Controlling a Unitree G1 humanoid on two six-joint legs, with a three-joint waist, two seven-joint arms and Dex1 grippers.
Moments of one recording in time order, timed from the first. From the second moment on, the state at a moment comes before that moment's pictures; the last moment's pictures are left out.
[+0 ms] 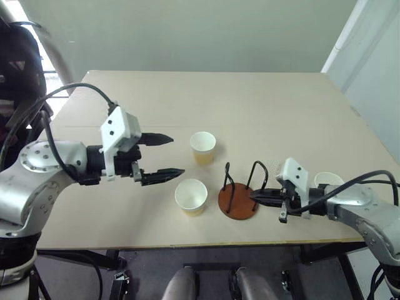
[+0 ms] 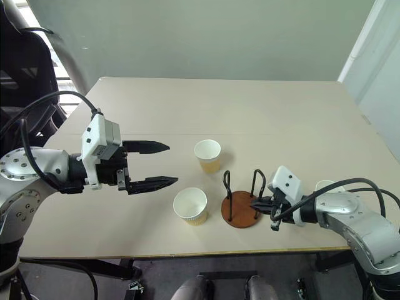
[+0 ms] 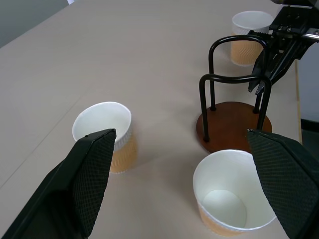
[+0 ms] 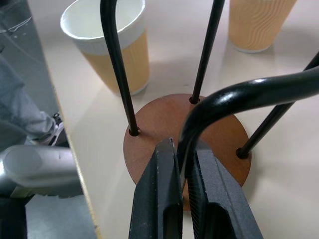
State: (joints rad) left arm -0.42 1.00 0.18 -0.43 -0.72 0.72 -0.98; right arm -0.23 -0.80 0.02 -0.64 0.57 0.95 0.81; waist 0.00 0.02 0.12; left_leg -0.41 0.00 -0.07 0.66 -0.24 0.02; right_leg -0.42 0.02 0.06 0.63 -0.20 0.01
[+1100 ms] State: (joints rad) left arm -0.44 0.99 0.15 -0.43 -0.69 0.71 -0.98; right arm -0.22 -0.87 0.07 -0.64 0.60 0.93 0.84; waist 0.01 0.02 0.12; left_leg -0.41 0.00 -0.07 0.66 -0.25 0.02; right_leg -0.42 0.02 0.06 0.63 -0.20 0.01
